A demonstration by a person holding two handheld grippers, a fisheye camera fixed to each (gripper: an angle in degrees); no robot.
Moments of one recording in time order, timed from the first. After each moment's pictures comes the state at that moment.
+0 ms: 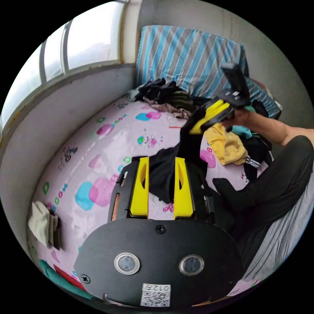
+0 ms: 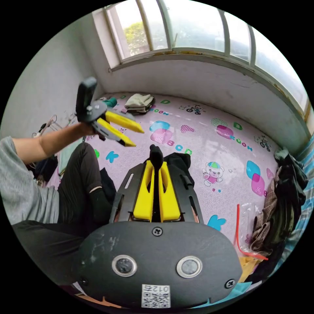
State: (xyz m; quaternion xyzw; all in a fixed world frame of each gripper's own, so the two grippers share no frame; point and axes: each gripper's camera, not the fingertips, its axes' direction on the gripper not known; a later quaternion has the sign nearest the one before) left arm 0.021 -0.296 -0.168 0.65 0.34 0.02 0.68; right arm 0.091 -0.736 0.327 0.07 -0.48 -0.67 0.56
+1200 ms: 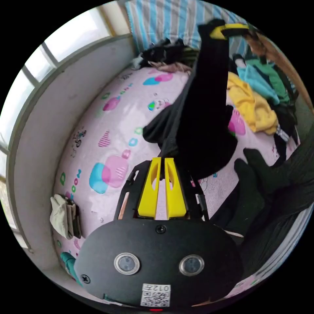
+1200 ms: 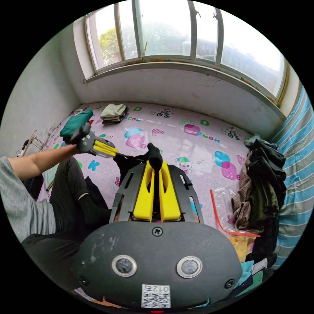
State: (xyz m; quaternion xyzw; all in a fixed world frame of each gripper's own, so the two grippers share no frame) left arm 0.284 -0.232 -0.264 0.60 0.25 0.01 0.76; right arm 0.277 -0.840 0.297 0.12 -0.44 -0.61 0.65
